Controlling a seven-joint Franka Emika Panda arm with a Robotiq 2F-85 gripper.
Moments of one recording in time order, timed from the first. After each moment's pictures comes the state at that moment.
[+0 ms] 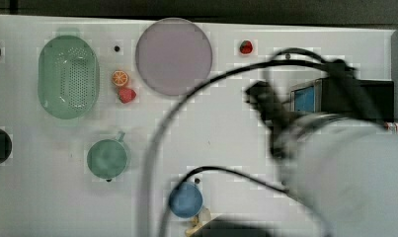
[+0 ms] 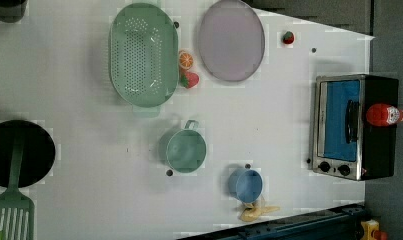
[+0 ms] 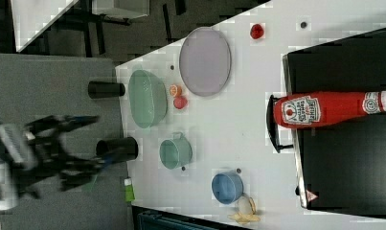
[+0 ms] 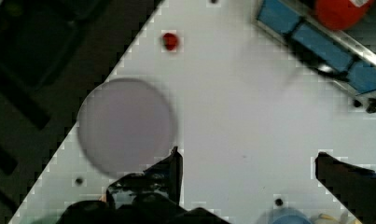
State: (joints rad) arm -0.01 -0.26 -0.19 -1.80 -0.01 0.17 0.00
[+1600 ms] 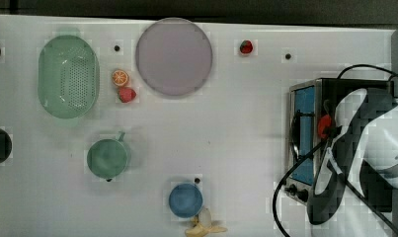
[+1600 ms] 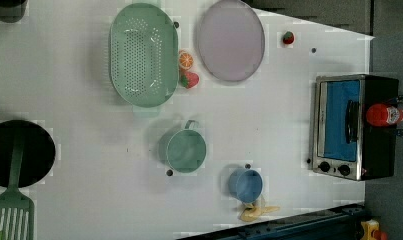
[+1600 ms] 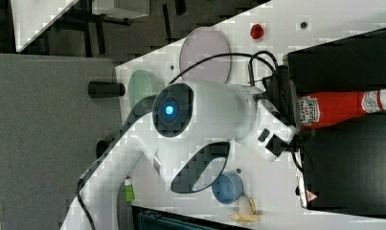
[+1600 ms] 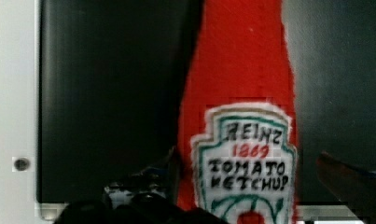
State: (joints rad) arm -0.13 0.41 -0.57 -1.76 0.19 0.47 0.01
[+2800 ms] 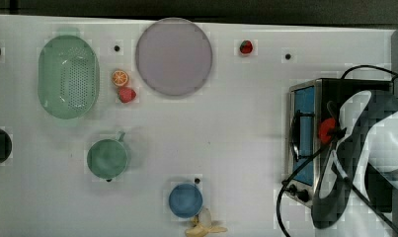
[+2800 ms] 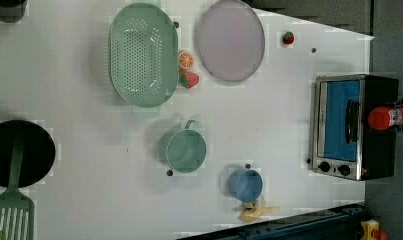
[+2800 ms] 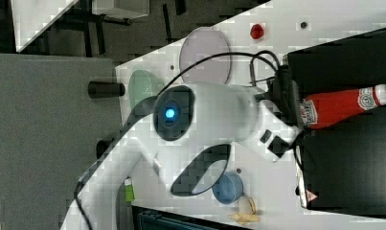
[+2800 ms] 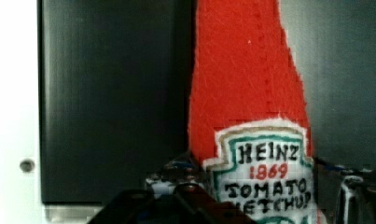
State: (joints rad) arm -0.15 0.39 -0.54 -1.75 0.18 0.47 0.00
